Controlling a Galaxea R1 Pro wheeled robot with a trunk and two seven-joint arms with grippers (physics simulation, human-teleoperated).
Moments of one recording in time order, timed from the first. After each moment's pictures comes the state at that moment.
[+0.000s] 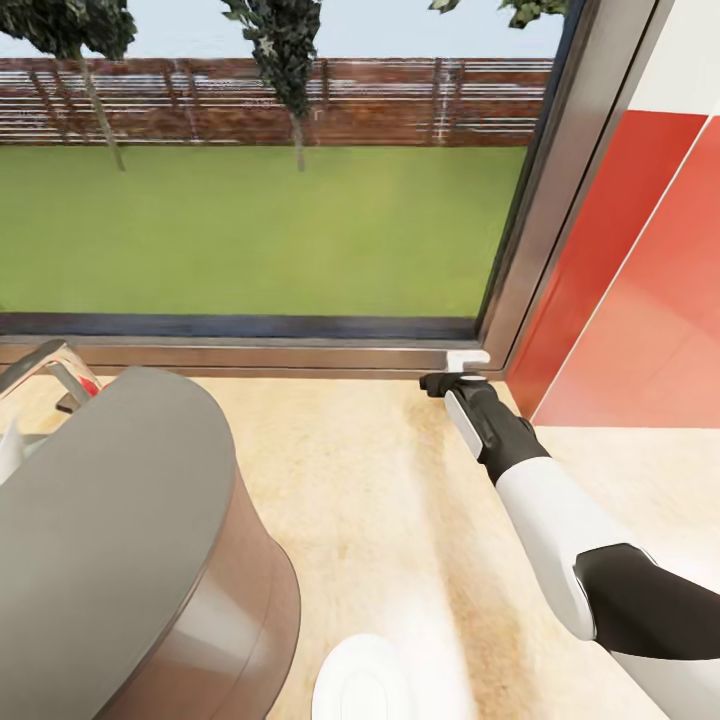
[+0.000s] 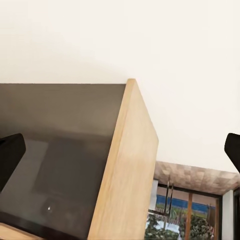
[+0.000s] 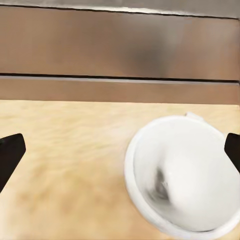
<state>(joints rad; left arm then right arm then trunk) 0.09 0.05 0.11 0.01 -0.23 0.24 0.32 -1.13 0.07 0.18 -0.70 -0.14 0.50 -0.25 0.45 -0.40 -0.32</state>
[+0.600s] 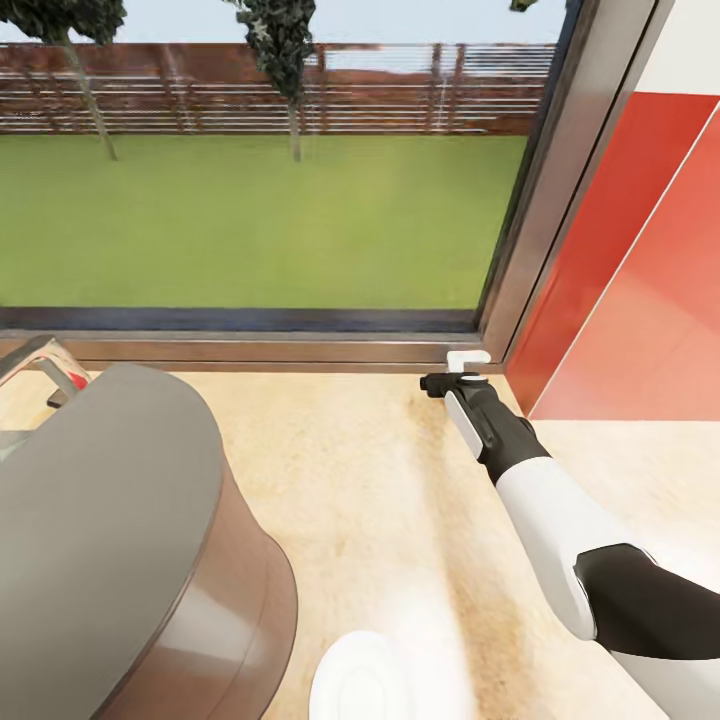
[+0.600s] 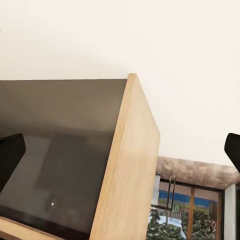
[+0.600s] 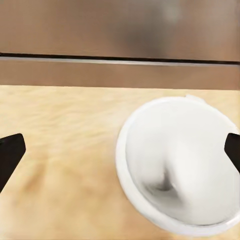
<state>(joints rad) 0.09 0.05 0.11 0.01 -0.23 0.24 0.32 -1.13 0.07 0.18 -0.70 -0.14 0.50 -0.25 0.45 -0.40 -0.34</state>
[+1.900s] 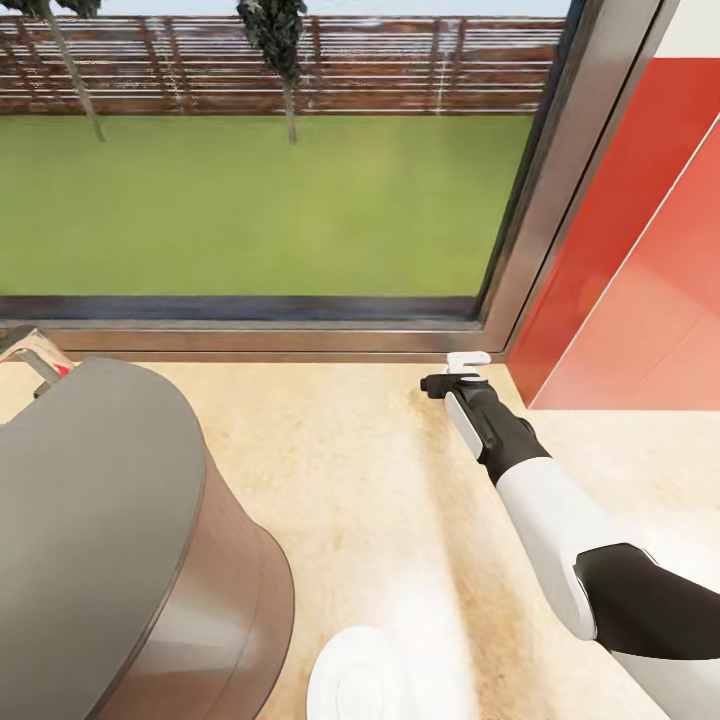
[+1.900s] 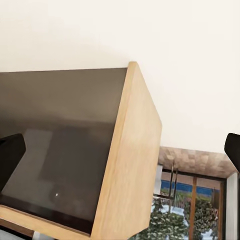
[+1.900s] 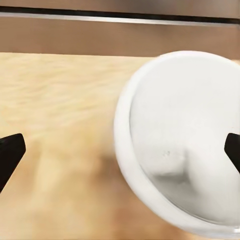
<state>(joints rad) 0.10 0.05 0.11 0.01 -0.23 0.23 0.32 -1.13 0.07 0.18 -0.69 -0.14 0.50 -0.25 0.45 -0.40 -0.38</state>
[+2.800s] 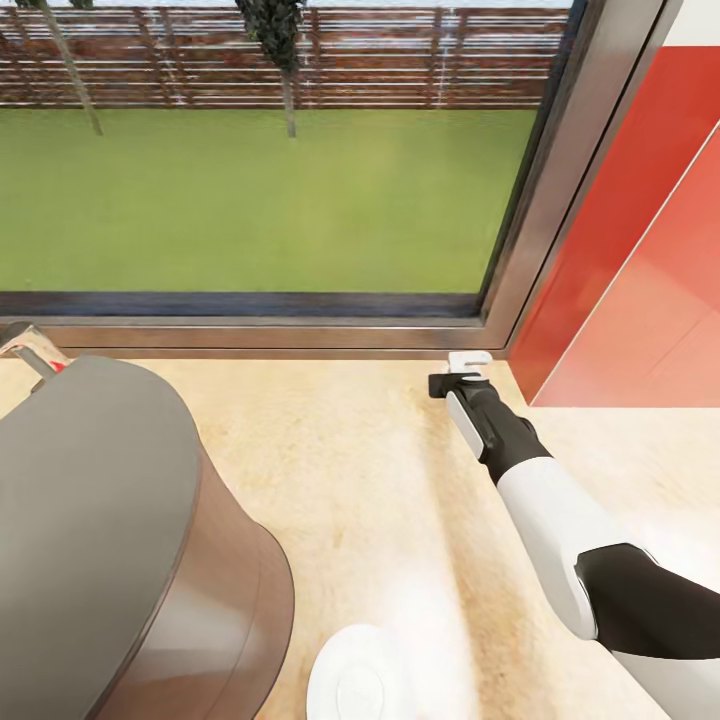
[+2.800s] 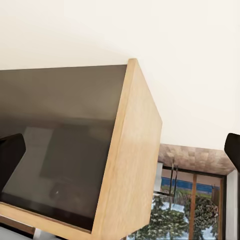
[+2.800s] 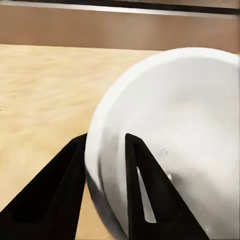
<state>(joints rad) 0.10 0.05 0.11 0.01 -0.23 0.23 0.32 -1.13 0.07 0.17 -0.69 -0.13 0.50 -0.25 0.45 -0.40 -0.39</state>
